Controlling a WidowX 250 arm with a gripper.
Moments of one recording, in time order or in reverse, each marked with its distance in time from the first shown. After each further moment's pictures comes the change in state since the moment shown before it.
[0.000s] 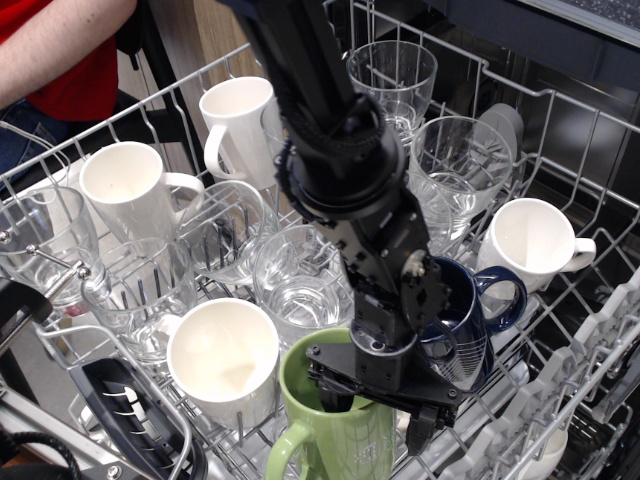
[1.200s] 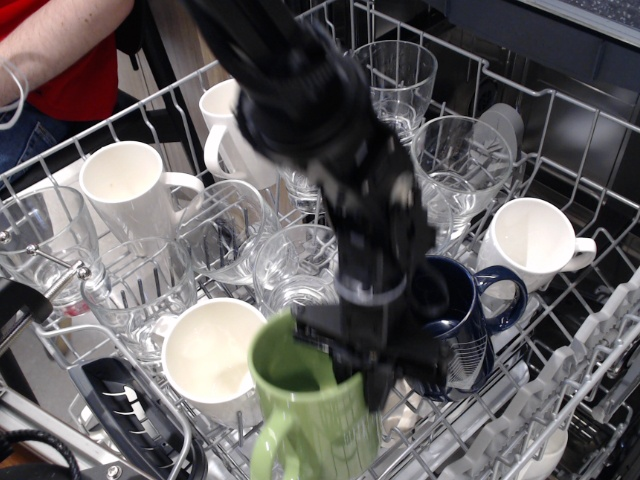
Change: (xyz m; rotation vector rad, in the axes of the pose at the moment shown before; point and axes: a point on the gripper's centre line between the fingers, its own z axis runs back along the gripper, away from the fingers) arm 0.001 0.013 0.051 -0.016 0.056 -0.006
